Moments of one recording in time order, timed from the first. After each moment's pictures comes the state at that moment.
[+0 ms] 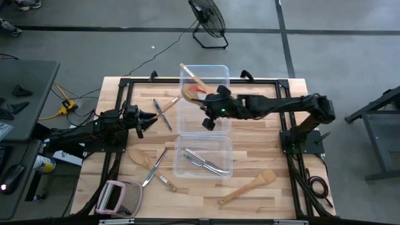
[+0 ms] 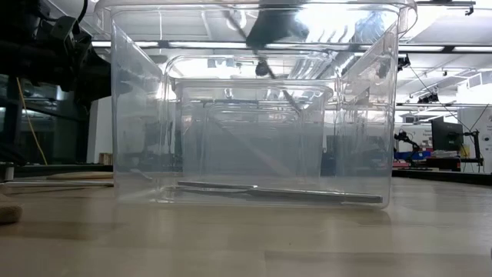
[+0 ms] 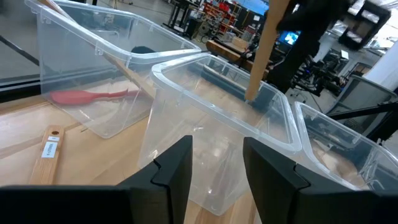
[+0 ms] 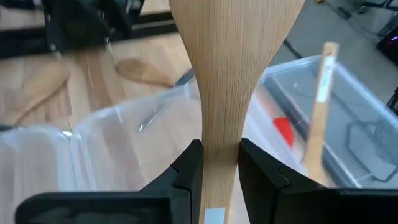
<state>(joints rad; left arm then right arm) 0.21 0.01 0.08 -0.13 -0.11 -0.42 -0.04 1.62 1.44 -0.47 0.37 0.15</state>
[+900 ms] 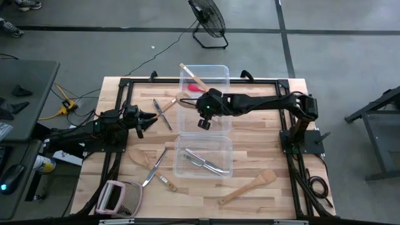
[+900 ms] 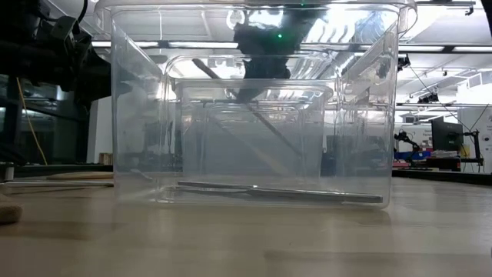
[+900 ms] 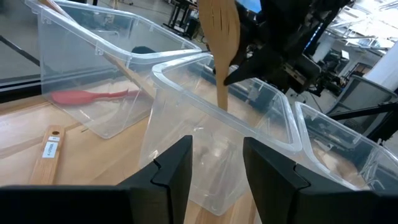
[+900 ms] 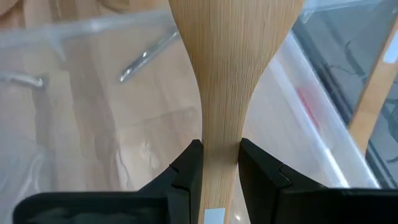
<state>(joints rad) 0.21 0.01 0.08 -0.13 -0.11 -0.42 -0.14 1.82 1.45 -0.45 0.22 0.06</state>
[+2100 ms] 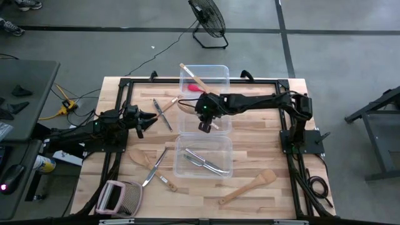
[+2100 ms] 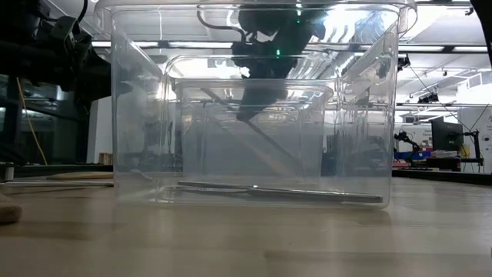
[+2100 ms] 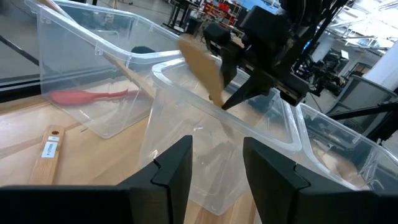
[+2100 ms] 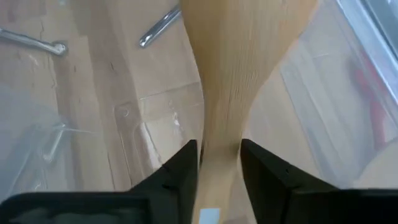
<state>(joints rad) 0.21 0.01 0.08 -0.13 -0.11 -0.42 -0.18 1.87 1.44 -0.50 0.08 0.08</state>
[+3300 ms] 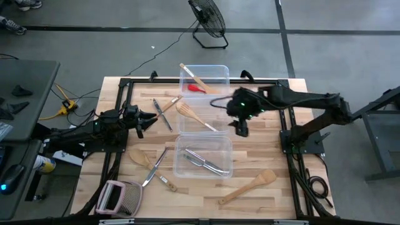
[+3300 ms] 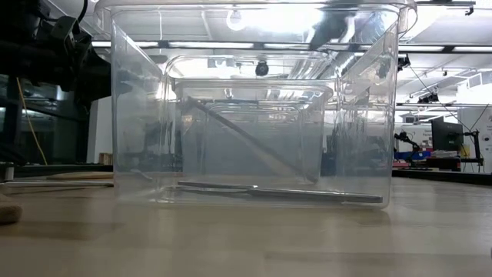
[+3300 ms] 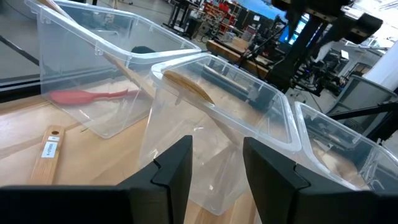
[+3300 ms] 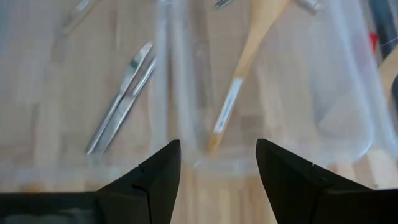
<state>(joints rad) 0.21 0.01 0.08 -0.13 -0.11 -0.42 -0.09 1.41 1.42 -0.99 -0.05 0.00</state>
